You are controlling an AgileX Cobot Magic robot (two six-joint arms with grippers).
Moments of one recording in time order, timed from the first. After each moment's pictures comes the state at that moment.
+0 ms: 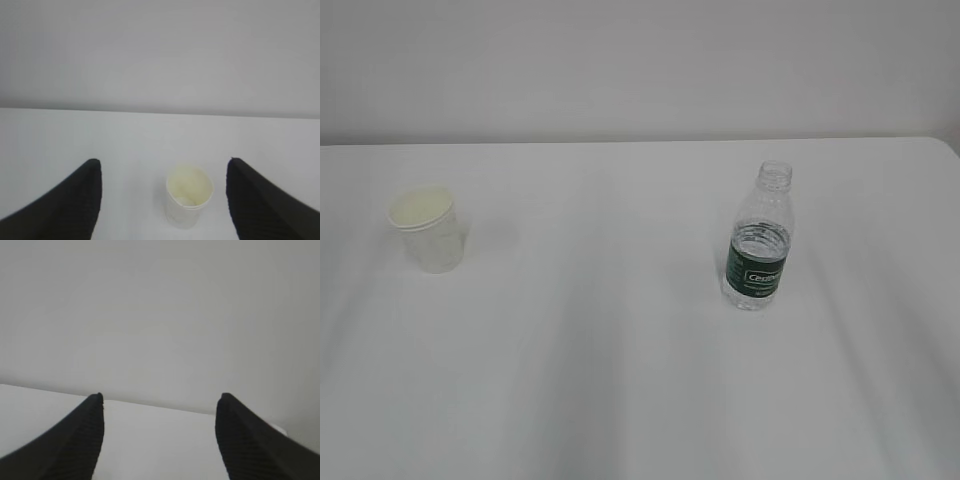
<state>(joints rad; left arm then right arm) -0.07 0.87 -0.59 0.03 0.05 -0.15 0.15 0.71 -0.52 0.01 -0.08 -0.11</state>
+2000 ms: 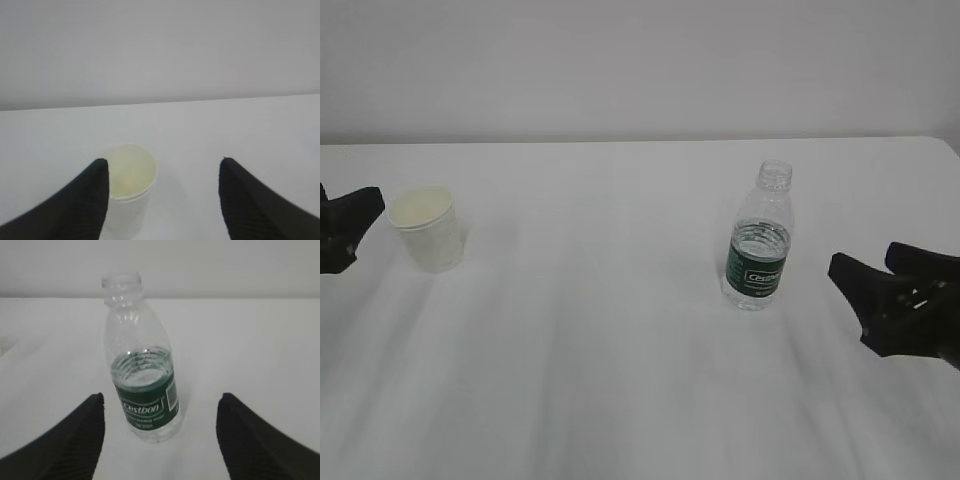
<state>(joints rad) -0.07 1.48 -0.30 0.29 -0.99 -0.28 0.15 1.57 -0.17 -0.24 -1.11 0.16</state>
